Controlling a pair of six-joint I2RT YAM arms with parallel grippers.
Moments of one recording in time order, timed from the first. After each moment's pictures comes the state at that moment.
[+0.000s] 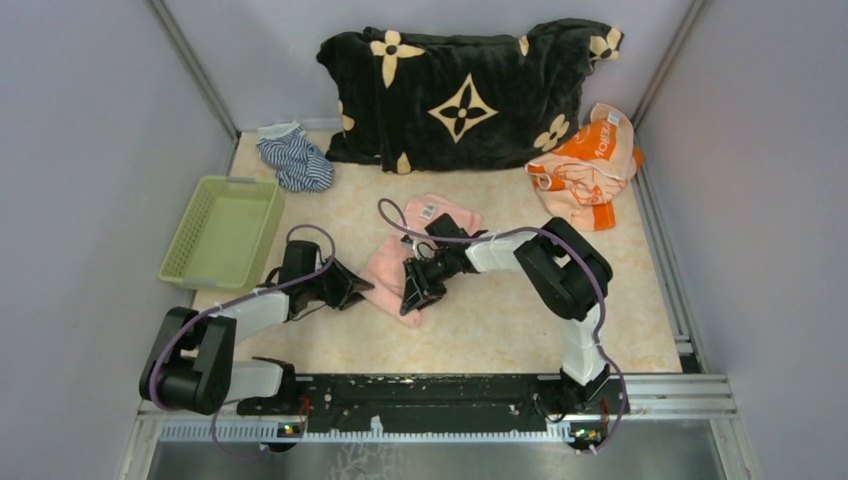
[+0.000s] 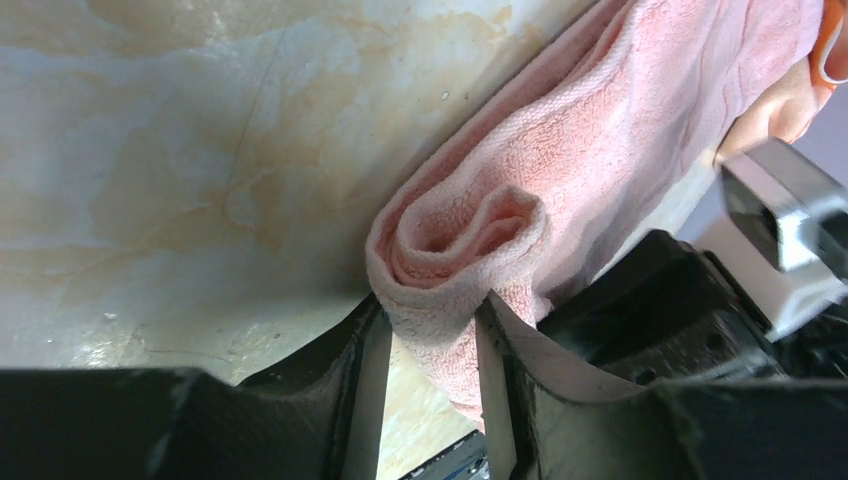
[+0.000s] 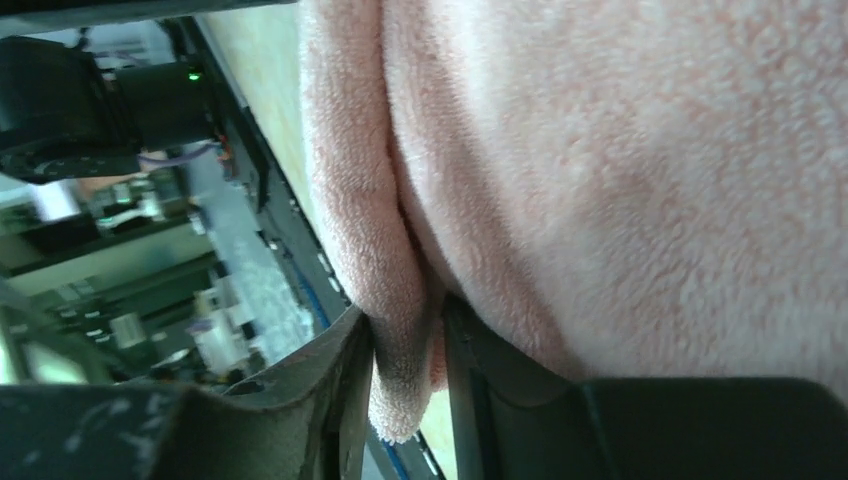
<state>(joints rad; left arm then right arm) -0.23 1.29 0.36 0.08 0.37 -1.07 0.73 1.98 1.05 -0.10 -0.87 0.50</state>
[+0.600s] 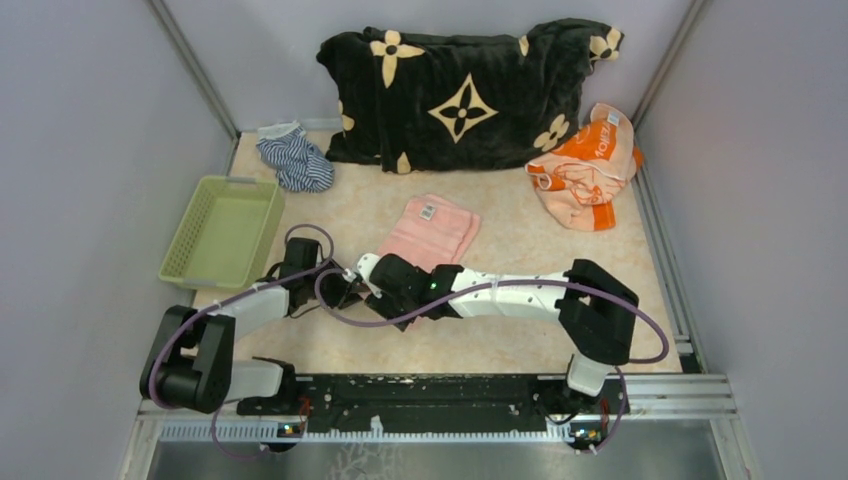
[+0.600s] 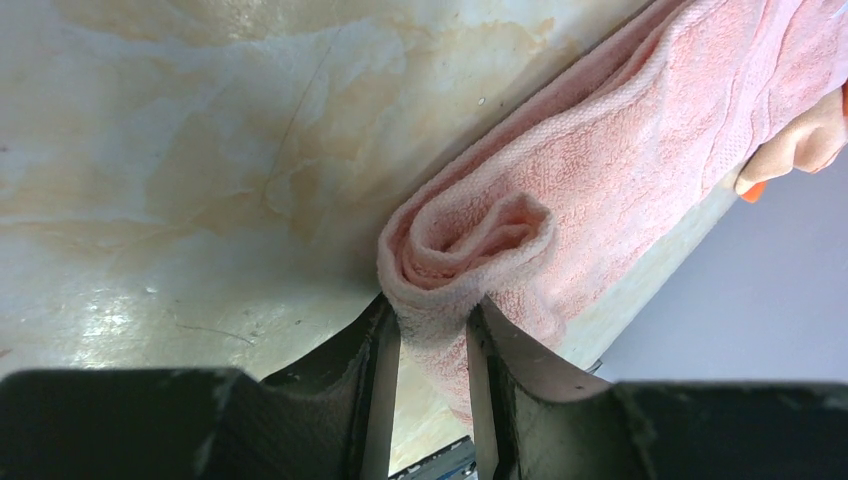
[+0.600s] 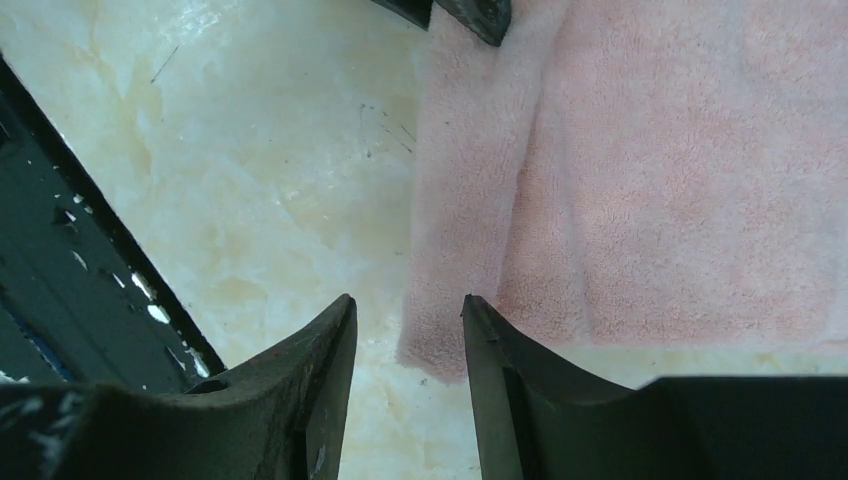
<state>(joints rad) -0.23 1.30 0.41 -0.04 0.33 -1.08 1.15 1.70 1.17 -0.39 0.06 0.09</state>
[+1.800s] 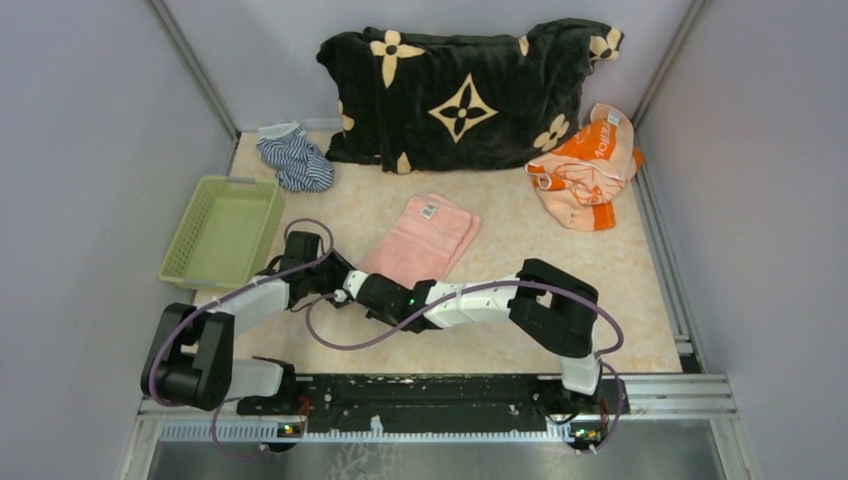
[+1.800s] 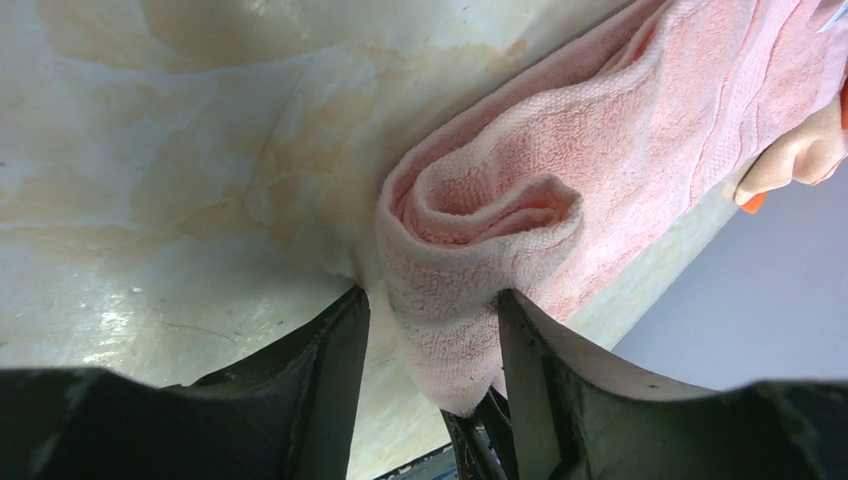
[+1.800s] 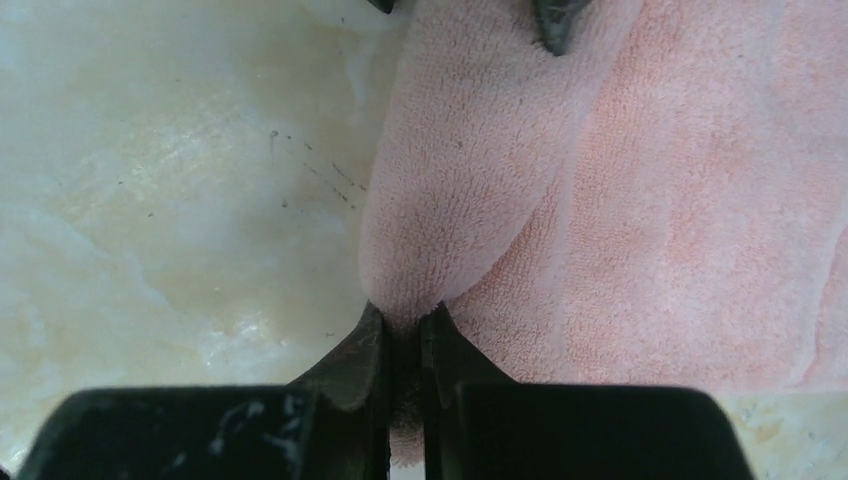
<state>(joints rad) -0.23 1.31 0.47 -0.10 0.31 -1.08 1.25 1.90 1.17 -0.27 0.33 -0.06</state>
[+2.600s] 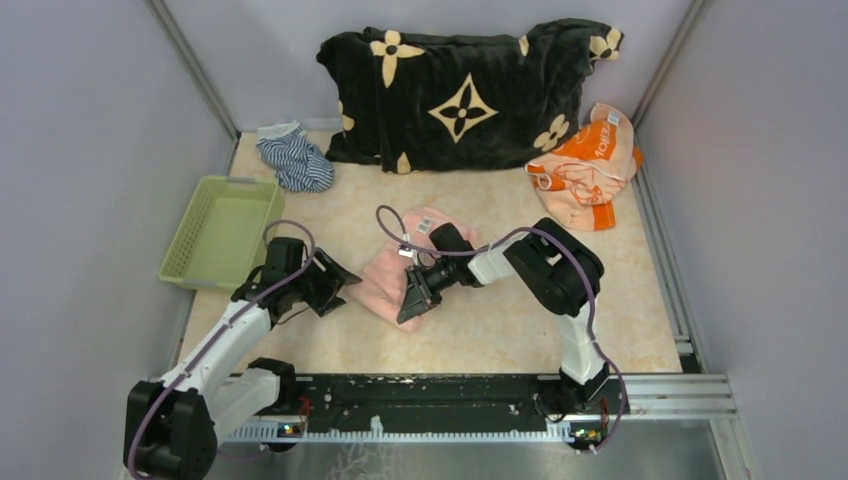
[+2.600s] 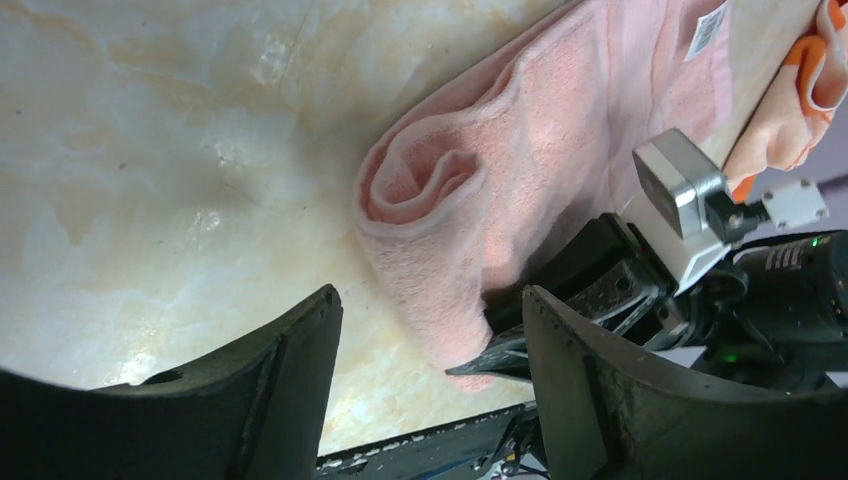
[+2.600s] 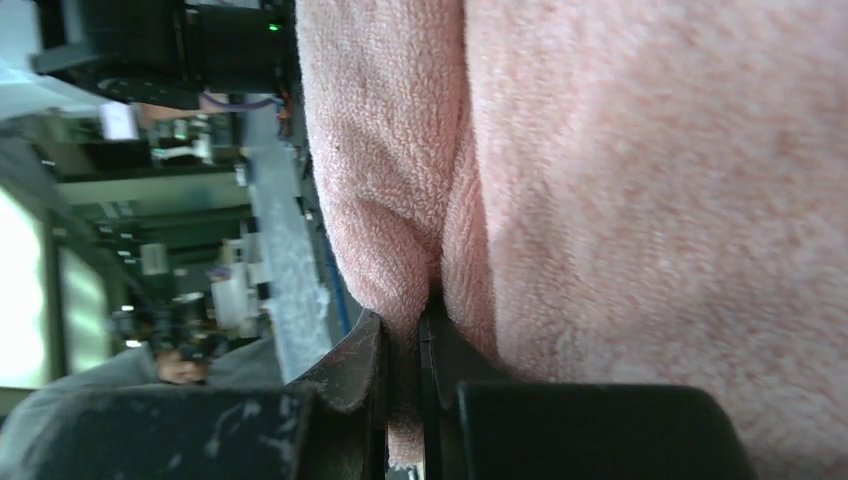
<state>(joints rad) -0.24 0.96 0.49 -0.40 0.23 -1.04 0.76 1.99 0.95 0.17 -1.00 0.46</state>
